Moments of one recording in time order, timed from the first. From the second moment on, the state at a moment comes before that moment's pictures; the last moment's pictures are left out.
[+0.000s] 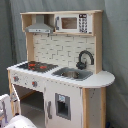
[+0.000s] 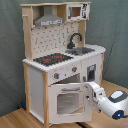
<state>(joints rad) -0.40 -1.48 1.80 -2.47 -0.22 2.55 1.03</state>
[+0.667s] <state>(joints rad) -0.54 -1.48 1.80 -2.47 -0.22 2.67 0.96</state>
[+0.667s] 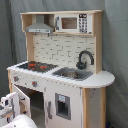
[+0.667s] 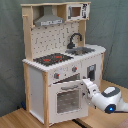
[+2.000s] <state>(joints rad) -0.70 -1.48 1.74 -2.35 -0.22 2.72 1.00</state>
